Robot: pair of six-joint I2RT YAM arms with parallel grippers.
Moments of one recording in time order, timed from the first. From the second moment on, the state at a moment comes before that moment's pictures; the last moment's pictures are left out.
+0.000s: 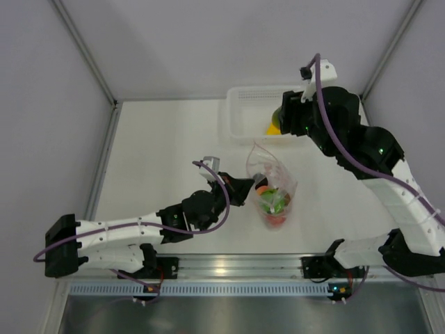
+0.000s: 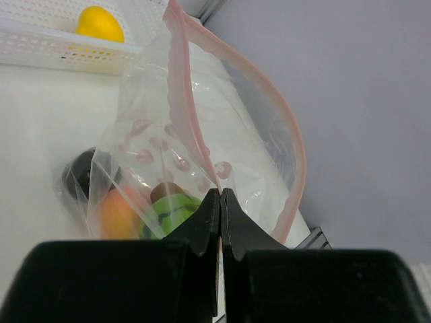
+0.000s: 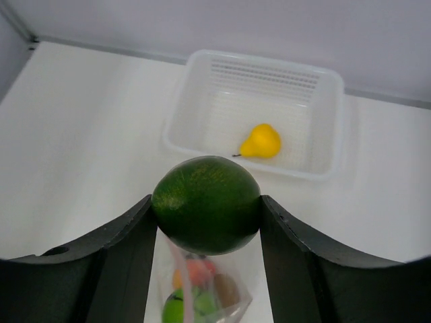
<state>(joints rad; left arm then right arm) -1.26 1.10 0.70 0.37 -0.60 -0.76 0.90 1.26 1.88 -0.92 0.55 0.21</state>
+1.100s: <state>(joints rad) -1.26 1.06 0.70 0.37 -0.51 -0.71 0.28 2.01 1.96 -0.50 0.12 0.09</state>
